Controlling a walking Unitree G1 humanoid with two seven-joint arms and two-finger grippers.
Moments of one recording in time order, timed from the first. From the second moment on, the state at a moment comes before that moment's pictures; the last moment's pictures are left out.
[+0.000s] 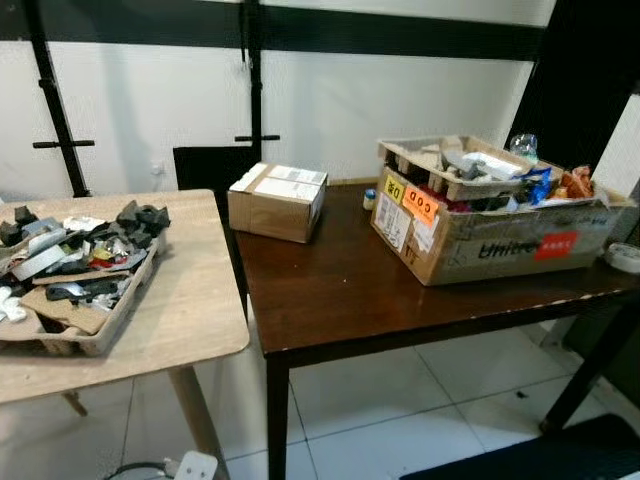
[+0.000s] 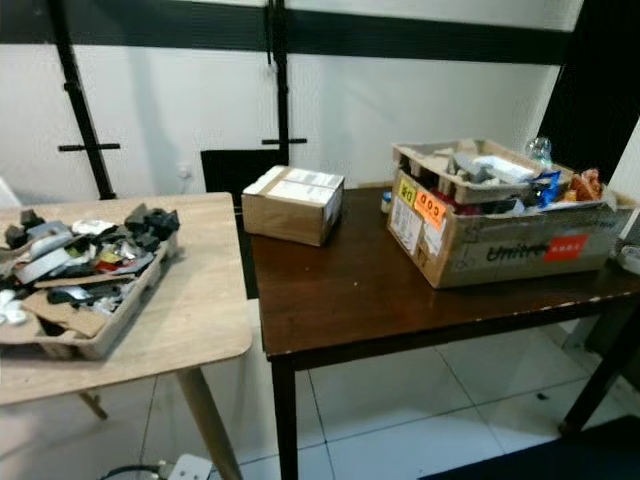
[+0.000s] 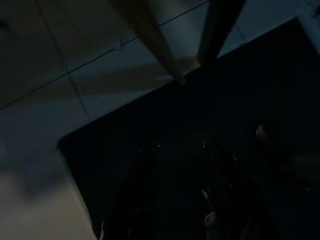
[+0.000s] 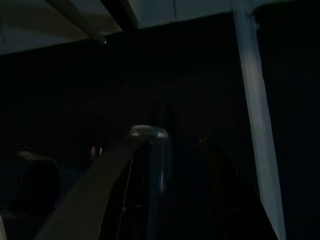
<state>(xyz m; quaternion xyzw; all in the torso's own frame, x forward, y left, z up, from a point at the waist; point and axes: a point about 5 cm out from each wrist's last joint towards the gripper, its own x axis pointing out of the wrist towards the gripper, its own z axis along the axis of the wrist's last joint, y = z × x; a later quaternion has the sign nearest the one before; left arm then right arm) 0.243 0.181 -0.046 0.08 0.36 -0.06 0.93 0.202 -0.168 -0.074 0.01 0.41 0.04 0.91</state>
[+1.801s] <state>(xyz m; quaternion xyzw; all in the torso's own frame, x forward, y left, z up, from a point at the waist) 0.220 0.195 -0.059 0.04 0.38 0.01 0.92 0.200 -0.174 -0.074 -0.03 0.42 0.06 0.91</state>
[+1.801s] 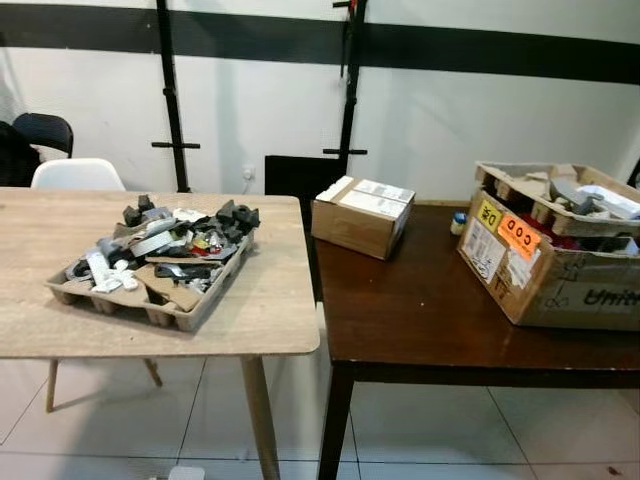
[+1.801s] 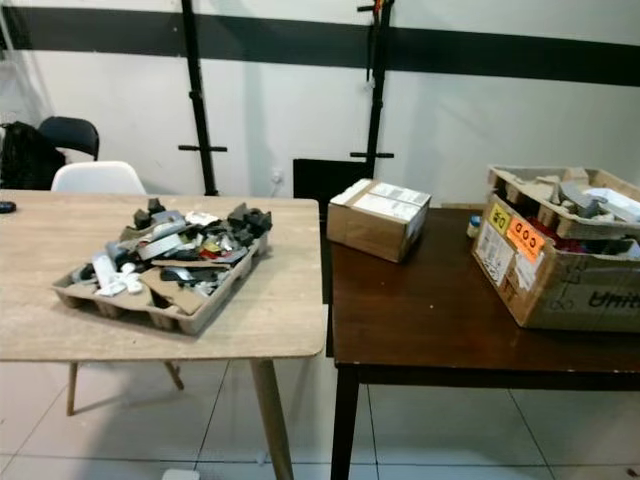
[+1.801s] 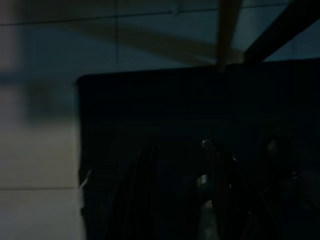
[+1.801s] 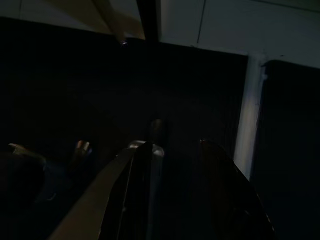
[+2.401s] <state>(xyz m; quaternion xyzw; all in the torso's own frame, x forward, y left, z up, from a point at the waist) 0.234 0.202 -0.049 0.06 0.37 0.00 0.93 0.198 -0.165 -0.077 0.00 0.42 0.04 0.91</state>
